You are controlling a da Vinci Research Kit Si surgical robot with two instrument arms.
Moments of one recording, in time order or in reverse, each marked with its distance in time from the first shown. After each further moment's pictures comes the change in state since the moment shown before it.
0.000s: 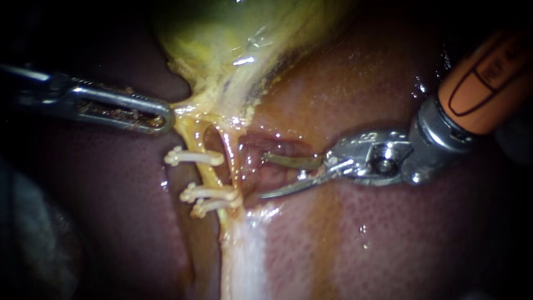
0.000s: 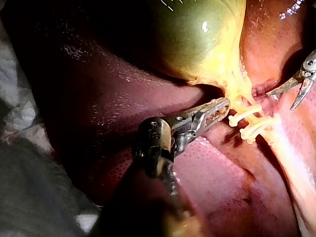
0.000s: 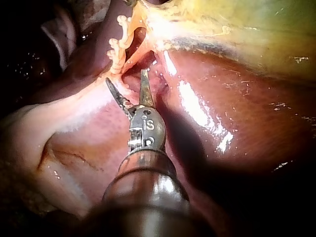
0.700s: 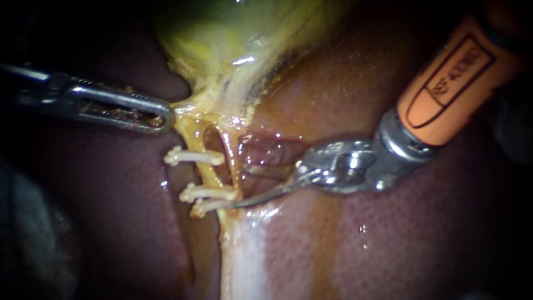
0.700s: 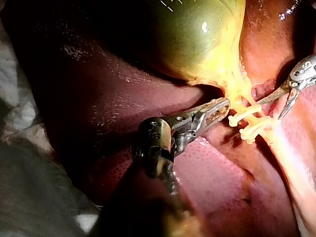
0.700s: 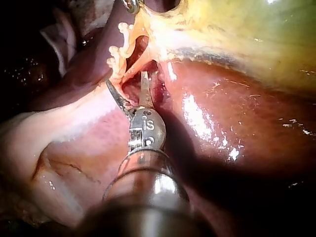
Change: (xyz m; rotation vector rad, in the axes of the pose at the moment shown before) right arm -0.001 0.002 0.002 0.000 -0.009 -0.014; left arm 0.000 0.000 0.000 0.000 0.000 -0.001
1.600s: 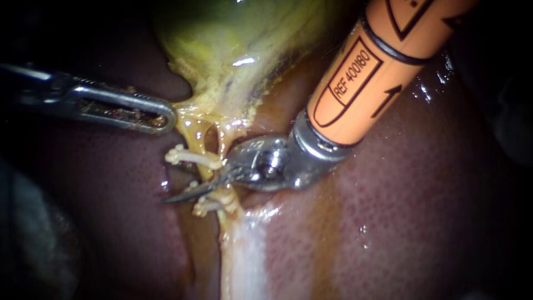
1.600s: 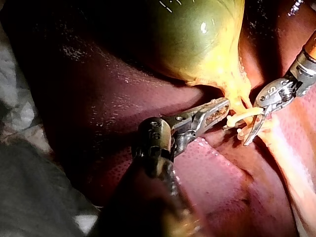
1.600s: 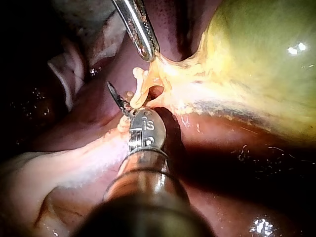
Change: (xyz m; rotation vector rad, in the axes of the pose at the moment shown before) right arm 0.004 0.001 0.011 0.031 -0.016 0.007; left arm 0.000 0.000 0.000 0.001 0.001 -0.002
